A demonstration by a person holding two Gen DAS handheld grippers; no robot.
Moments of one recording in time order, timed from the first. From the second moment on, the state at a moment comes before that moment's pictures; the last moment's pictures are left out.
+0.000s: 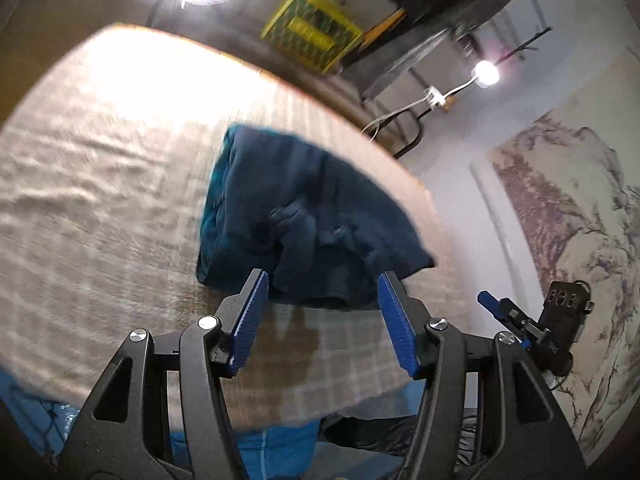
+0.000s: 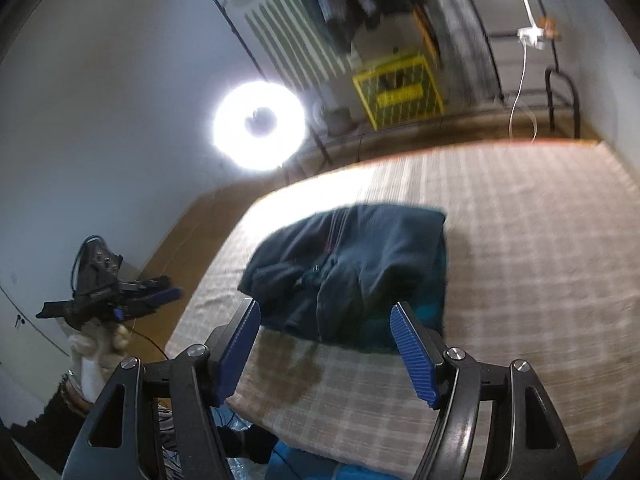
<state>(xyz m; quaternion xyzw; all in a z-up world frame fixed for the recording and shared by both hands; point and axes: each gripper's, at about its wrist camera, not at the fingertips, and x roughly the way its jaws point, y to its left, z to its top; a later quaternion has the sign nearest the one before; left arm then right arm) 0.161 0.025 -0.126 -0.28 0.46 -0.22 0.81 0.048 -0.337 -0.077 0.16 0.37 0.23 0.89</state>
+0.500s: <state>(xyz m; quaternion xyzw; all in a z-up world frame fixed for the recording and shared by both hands) 0.212 -0.001 -0.212 -0.31 0.50 -0.23 0.78 0.140 -0.284 -0.187 0.18 0.49 0.24 0.82</state>
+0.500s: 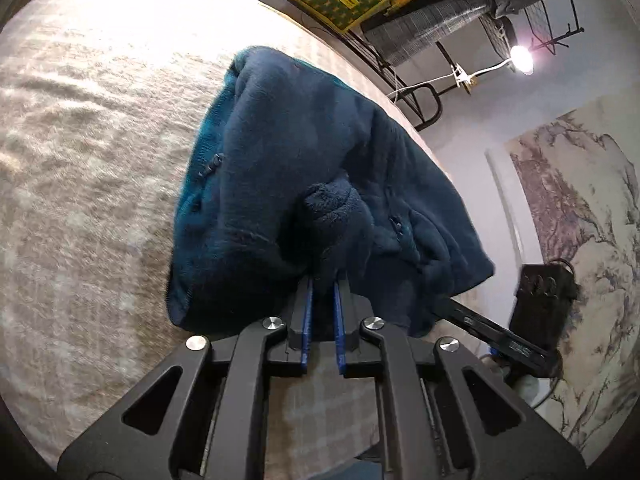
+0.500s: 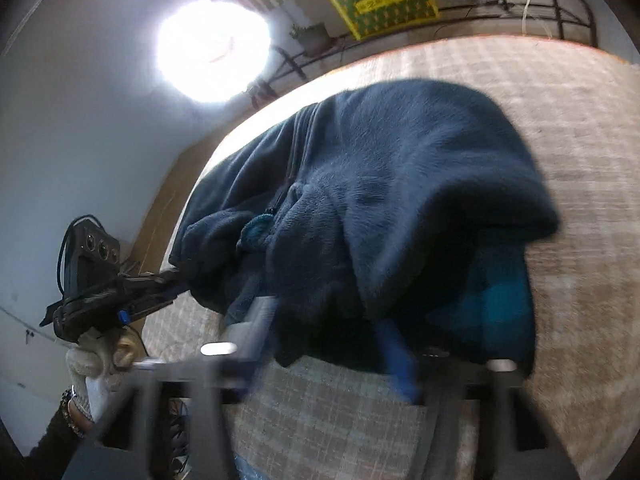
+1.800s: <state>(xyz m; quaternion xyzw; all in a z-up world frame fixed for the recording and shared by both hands) 0.252 0.065 -0.210 -0.39 0.49 -0.20 0.75 0.126 -0.387 -0.190 0.32 0.45 0.21 0.81</state>
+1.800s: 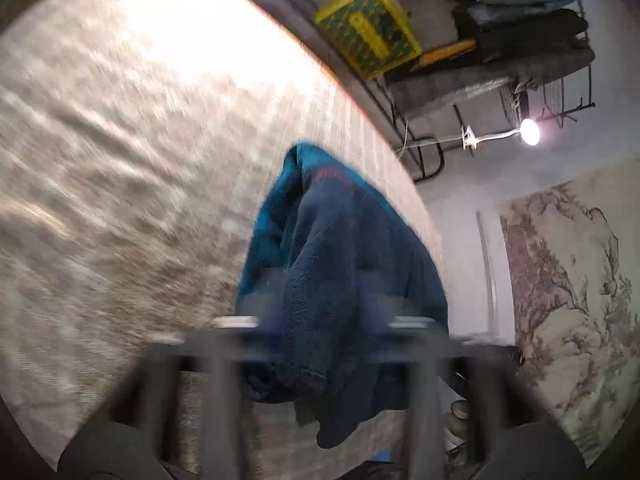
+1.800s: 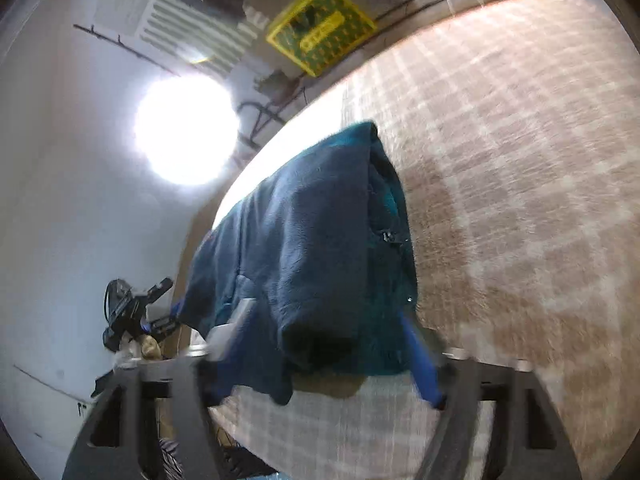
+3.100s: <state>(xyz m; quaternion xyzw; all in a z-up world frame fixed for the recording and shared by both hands) 0.231 -0.027 -0.124 -0.17 0.42 -0.18 0.88 0.175 -0.309 -0.082 0.06 0.35 0.23 0.90</state>
